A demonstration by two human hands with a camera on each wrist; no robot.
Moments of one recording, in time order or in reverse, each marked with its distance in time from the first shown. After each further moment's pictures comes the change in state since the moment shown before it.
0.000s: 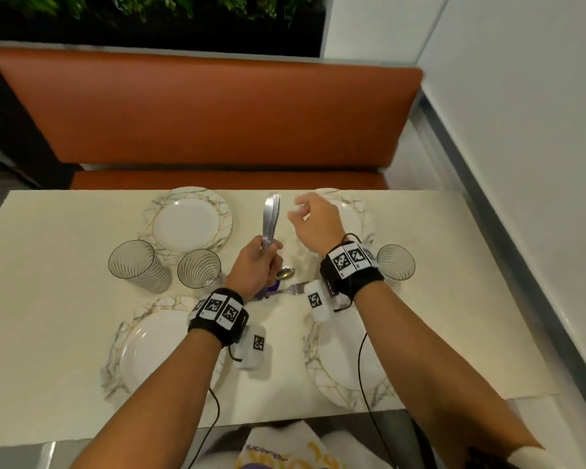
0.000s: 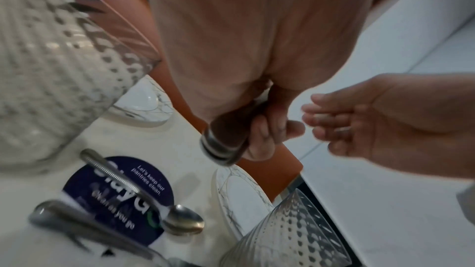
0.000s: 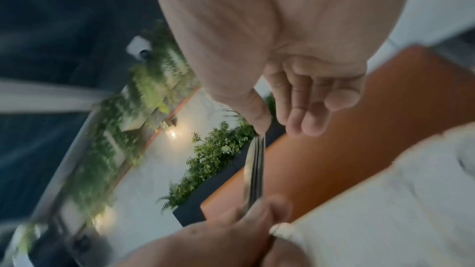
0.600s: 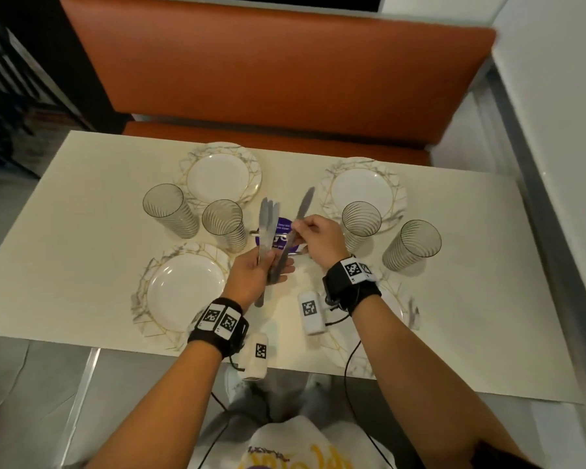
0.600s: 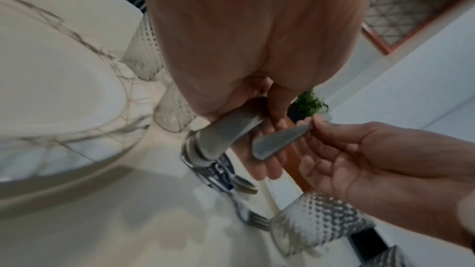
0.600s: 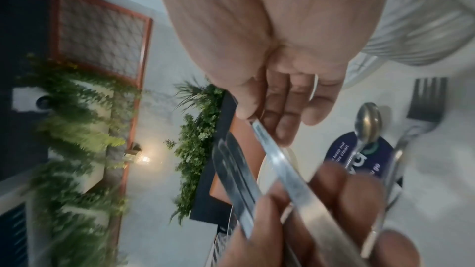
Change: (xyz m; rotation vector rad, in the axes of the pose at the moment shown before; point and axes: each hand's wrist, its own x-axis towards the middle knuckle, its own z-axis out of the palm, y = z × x) left_hand -0.085 -0.055 0.003 -0.179 0.217 -0.136; right_hand -0.066 0.051 0.064 0.454 -0.207 0.207
